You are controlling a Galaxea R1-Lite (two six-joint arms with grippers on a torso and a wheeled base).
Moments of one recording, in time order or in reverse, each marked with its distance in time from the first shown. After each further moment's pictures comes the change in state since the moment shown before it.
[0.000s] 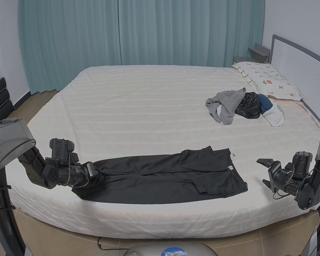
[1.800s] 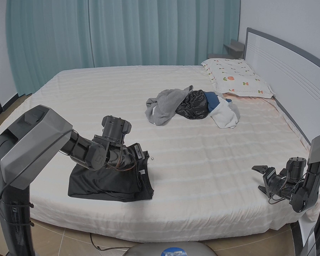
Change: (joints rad) left arm -0.345 0.086 -0.515 0.392 0.223 -0.209; right arm 0.016 0.113 -0.010 -0.046 0.001 -0.001
